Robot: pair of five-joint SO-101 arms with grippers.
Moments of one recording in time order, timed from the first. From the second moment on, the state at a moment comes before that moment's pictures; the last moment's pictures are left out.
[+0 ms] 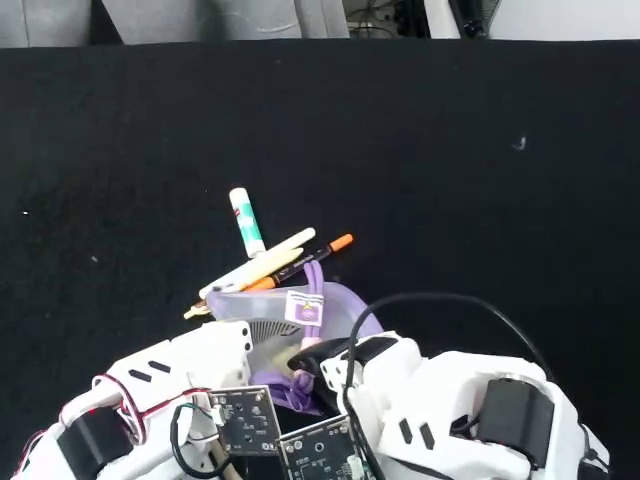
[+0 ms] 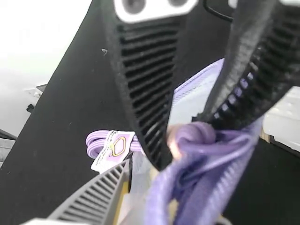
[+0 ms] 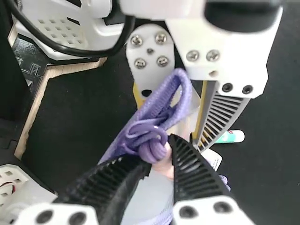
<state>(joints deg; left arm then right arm) 46.8 -103.3 62.4 71.5 -33.7 -71.6 -72.7 36.5 97.1 49.5</state>
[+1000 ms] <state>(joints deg) 46.3 -103.5 61.8 70.4 -33.2 -11.8 -72.2 23.6 97.5 80.9</state>
